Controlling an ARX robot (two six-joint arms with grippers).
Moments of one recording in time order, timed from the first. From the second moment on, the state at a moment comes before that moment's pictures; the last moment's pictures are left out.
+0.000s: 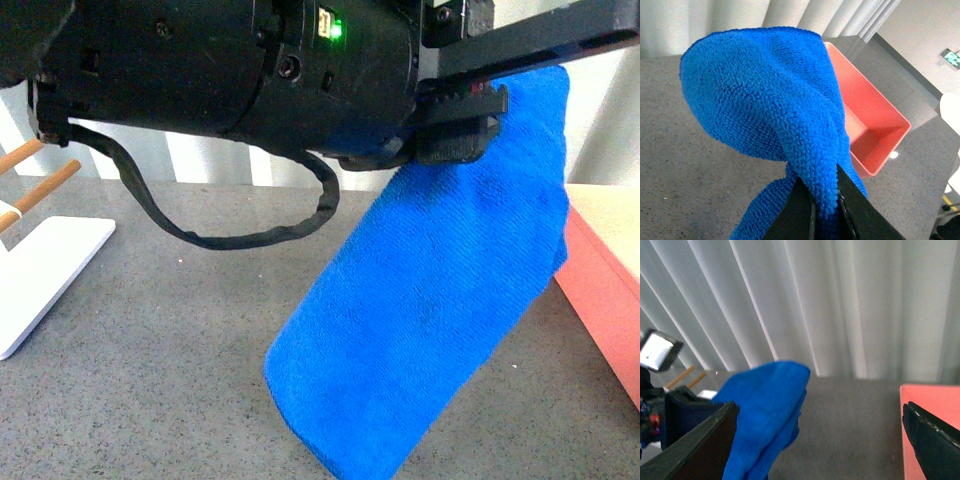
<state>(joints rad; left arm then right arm) -0.58 1.68 0.97 0.43 0.32 -0.28 -0.25 0.77 0.40 0.27 -0.64 0.20</state>
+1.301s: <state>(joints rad) -0.55 1.63 1.04 0.36 0.30 -0.44 0.23 1.54 0.40 0.92 -0.71 -0.02</state>
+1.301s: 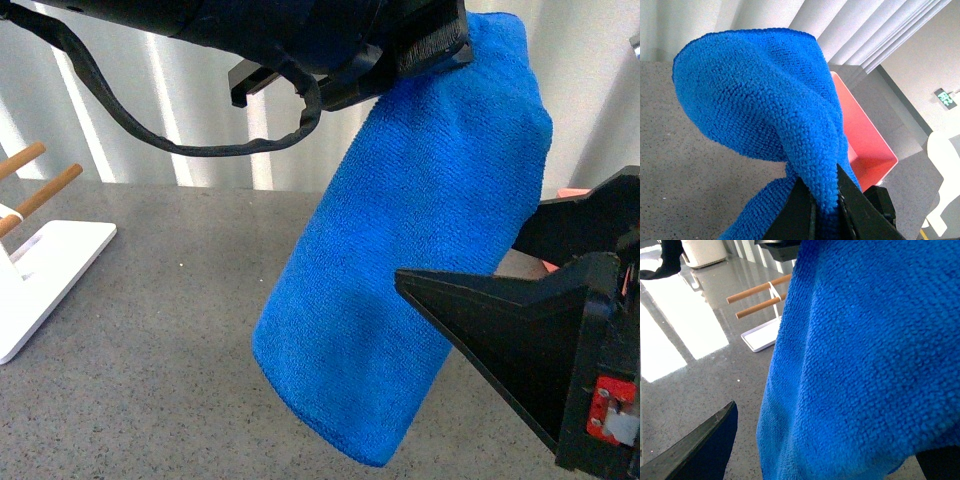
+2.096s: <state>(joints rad) -0.48 1.62 1.04 0.34 0.33 -0.48 0.13 1.40 0.39 0.98 -0.67 0.10</state>
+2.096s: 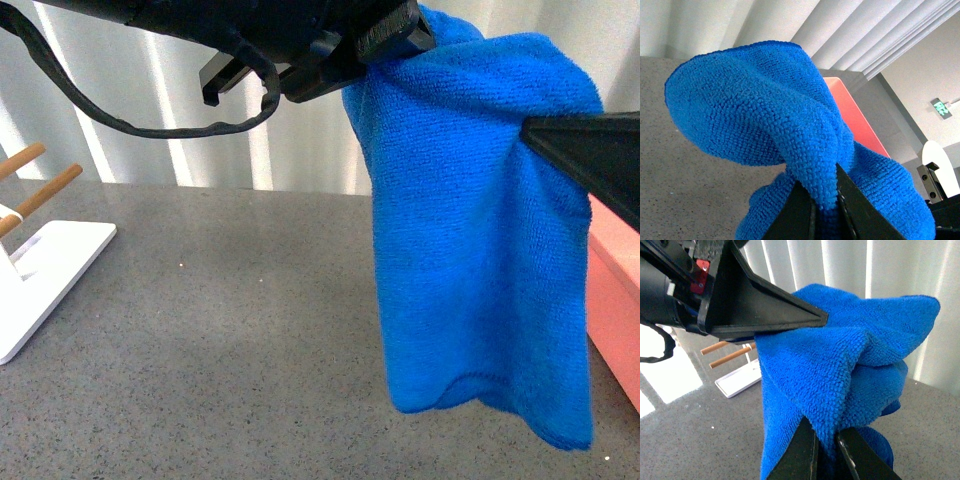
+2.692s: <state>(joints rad) -0.15 1.46 0.88 0.07 0.28 0.14 0.02 1.32 0.40 0.97 -0.66 0.19</state>
